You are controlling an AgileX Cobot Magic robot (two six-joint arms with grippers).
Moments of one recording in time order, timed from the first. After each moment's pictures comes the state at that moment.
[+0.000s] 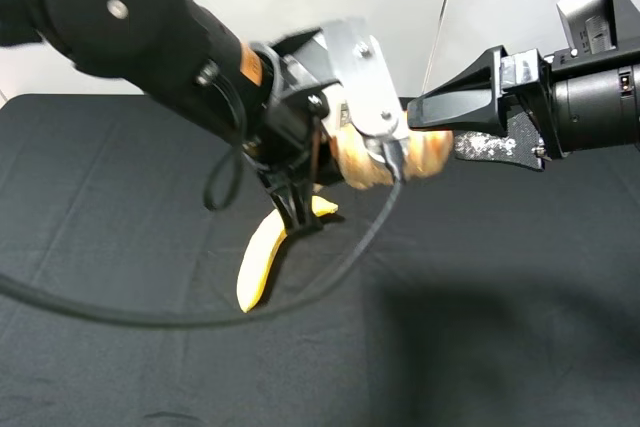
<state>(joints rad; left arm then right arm) -0.92 1.59 -1.05 -0.04 0.33 0.58 0.11 1.19 -0.66 1.25 0.81 -0.92</state>
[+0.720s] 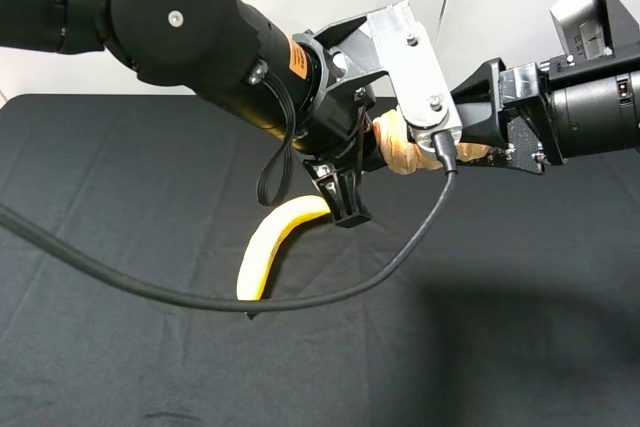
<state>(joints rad) -0.94 1.64 -1.12 -0.04 0.23 0.58 0.11 1.19 -0.66 1.22 0.84 -0.93</state>
